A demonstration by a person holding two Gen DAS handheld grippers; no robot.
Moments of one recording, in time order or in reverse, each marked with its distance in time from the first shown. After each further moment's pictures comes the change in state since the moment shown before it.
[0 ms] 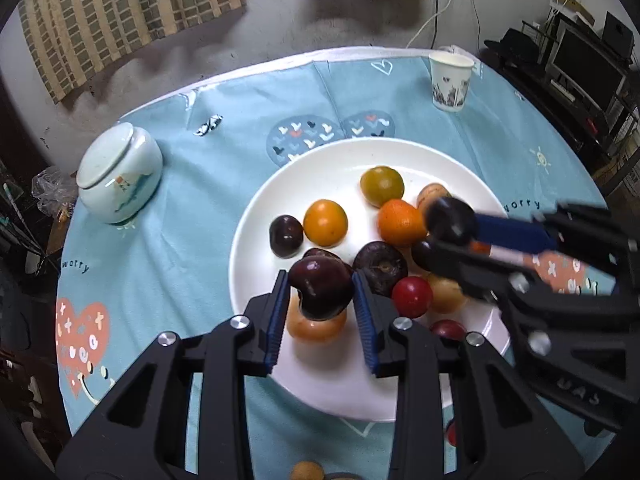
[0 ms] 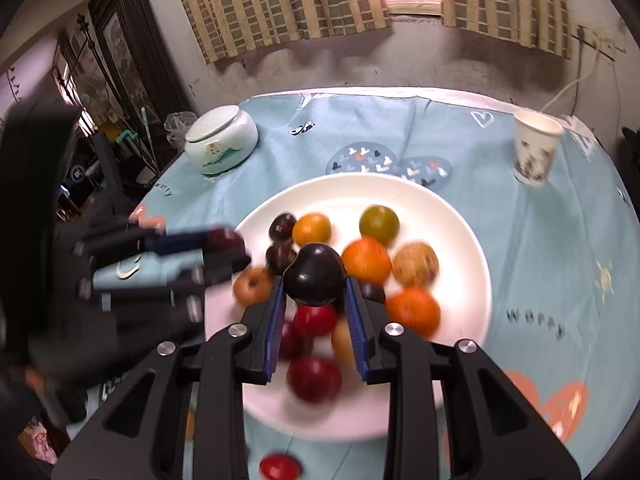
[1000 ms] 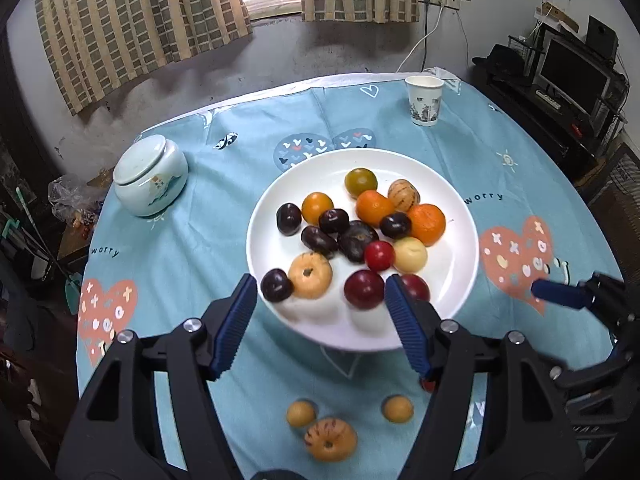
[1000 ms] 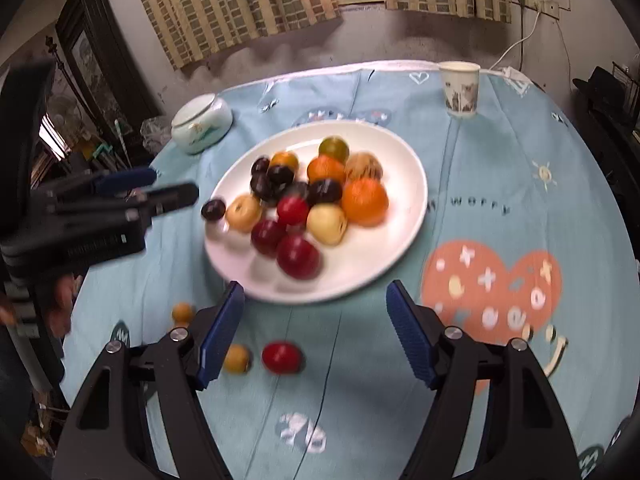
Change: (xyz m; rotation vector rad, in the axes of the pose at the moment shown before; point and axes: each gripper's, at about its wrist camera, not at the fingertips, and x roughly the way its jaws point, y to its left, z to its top) left arm -0.086 -0.011 -0.043 0.009 -0.097 0.000; right arm -0.090 0.009 -0.109 0.138 0.023 -0.085
